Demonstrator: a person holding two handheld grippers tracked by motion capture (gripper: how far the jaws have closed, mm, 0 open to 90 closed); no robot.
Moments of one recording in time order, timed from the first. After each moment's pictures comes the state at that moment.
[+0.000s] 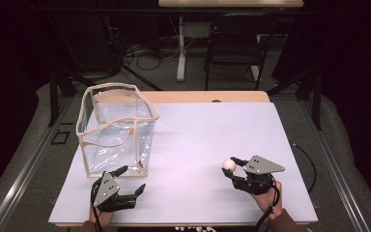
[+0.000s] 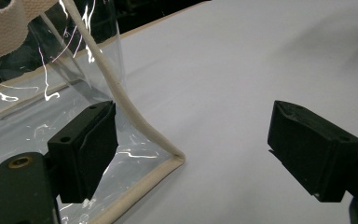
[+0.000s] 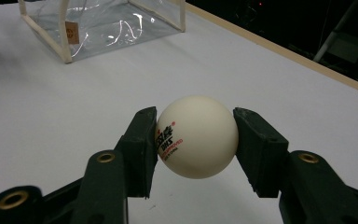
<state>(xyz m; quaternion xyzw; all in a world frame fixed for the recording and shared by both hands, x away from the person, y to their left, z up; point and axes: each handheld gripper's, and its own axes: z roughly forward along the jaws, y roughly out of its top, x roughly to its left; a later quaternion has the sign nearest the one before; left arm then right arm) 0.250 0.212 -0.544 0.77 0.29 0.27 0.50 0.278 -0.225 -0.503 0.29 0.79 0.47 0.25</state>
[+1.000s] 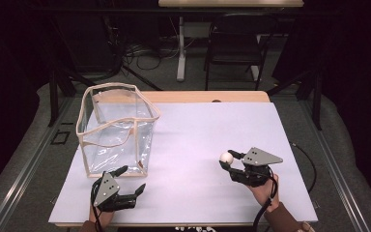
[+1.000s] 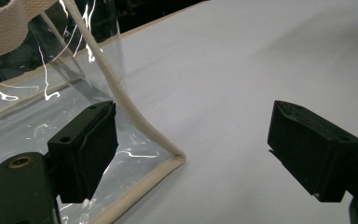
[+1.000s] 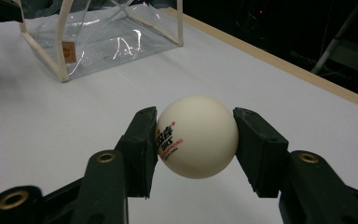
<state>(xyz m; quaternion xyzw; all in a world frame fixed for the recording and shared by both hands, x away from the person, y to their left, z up) 0.250 0.212 -0.544 0.77 0.29 0.27 0.50 0.295 -0.220 -0.492 0.29 0.79 0.49 0.24</state>
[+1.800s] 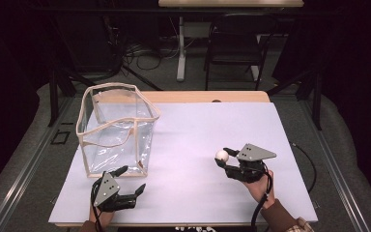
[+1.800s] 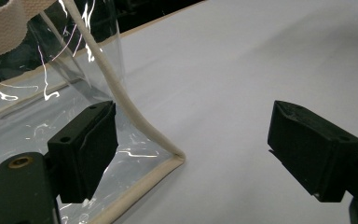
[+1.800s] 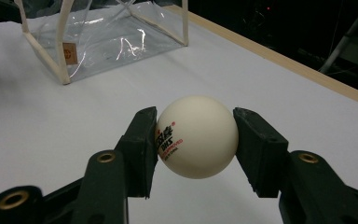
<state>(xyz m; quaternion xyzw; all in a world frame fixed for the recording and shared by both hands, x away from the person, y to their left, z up) 0.250 0.212 -0.544 0.77 0.29 0.27 0.49 0.307 -0.209 -0.492 0.29 0.79 0.49 0.23</state>
